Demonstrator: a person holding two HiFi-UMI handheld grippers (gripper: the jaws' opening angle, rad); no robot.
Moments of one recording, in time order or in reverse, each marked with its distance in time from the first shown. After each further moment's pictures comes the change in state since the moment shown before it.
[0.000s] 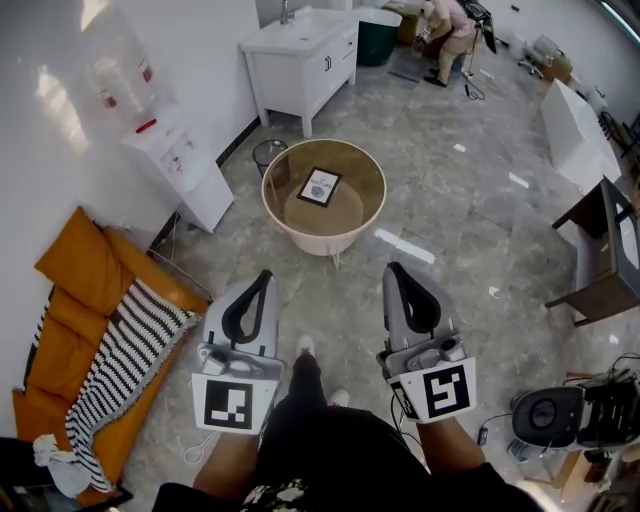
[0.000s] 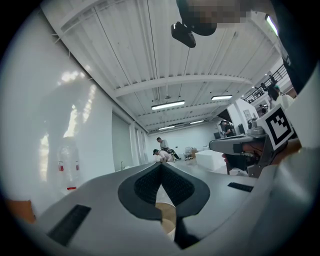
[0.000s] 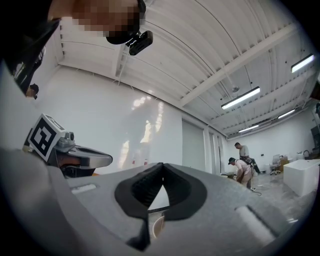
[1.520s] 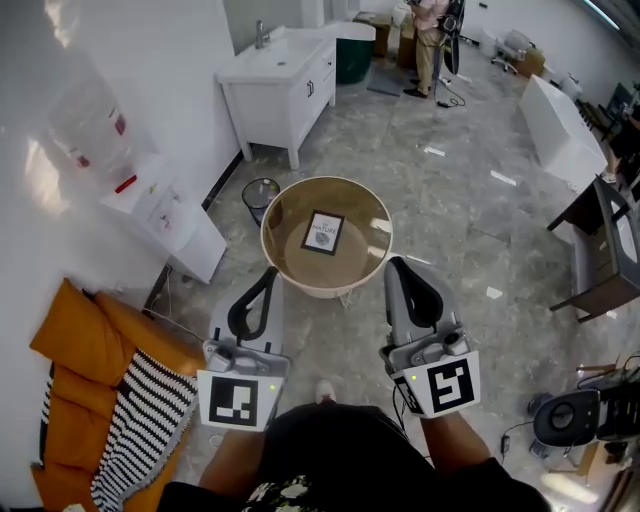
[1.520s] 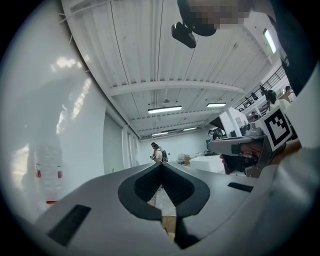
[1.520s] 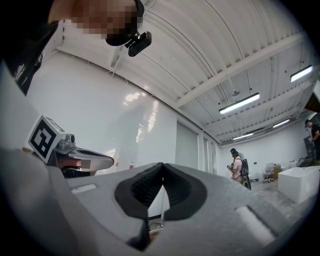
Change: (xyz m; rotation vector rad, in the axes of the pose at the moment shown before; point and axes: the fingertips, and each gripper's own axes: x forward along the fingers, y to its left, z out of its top) left arm 0.167 0.167 -0.015 -0.006 -0.090 -0.123; right arm 0.221 -0.016 -0.026 -0.054 -0.048 -0.099
